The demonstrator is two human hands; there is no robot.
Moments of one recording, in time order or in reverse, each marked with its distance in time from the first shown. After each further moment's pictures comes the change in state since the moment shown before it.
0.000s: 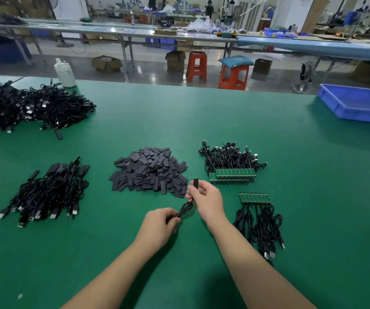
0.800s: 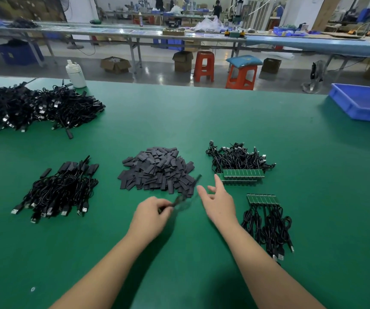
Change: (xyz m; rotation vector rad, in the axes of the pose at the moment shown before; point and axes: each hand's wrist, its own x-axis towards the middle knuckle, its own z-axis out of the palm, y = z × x) left_hand 0.007 -0.011 -0.034 0.130 0.175 -0.005; right_hand 0.004 0.008 -0.013 -0.599 0.039 -0.013
